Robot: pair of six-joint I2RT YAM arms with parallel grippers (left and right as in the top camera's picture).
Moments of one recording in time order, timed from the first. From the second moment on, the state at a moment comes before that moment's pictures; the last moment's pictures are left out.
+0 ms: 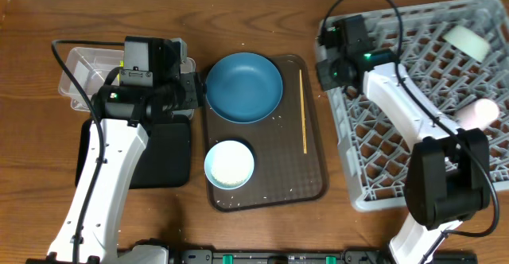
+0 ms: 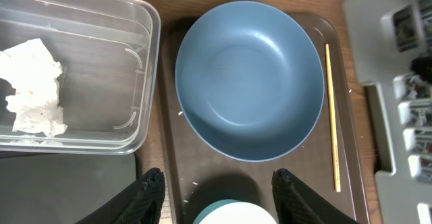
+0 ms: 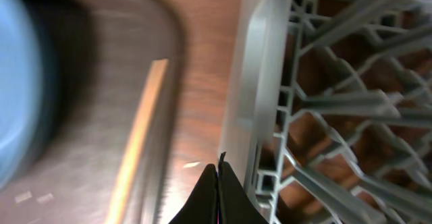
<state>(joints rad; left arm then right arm) -0.10 1.39 1.25 -0.84 0.22 -0.23 0.26 1.91 1.44 -0.60 0.02 -0.02</state>
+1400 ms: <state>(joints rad) -0.10 1.39 1.25 -0.84 0.22 -0.23 0.04 1.81 1.44 -0.81 0.23 0.12</state>
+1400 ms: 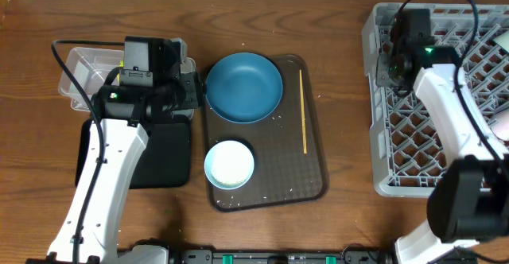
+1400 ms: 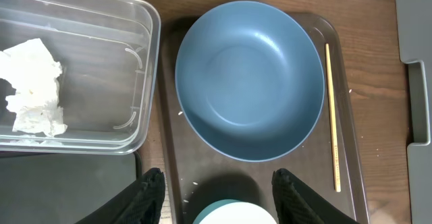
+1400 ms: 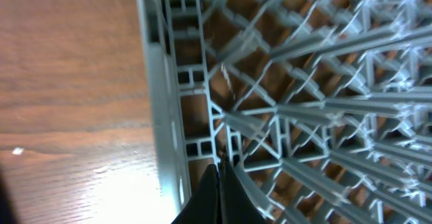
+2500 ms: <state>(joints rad) -0.10 1.41 1.25 -0.84 0.22 -0.23 0.02 1.85 1.44 -0.79 -0.12 0.04</state>
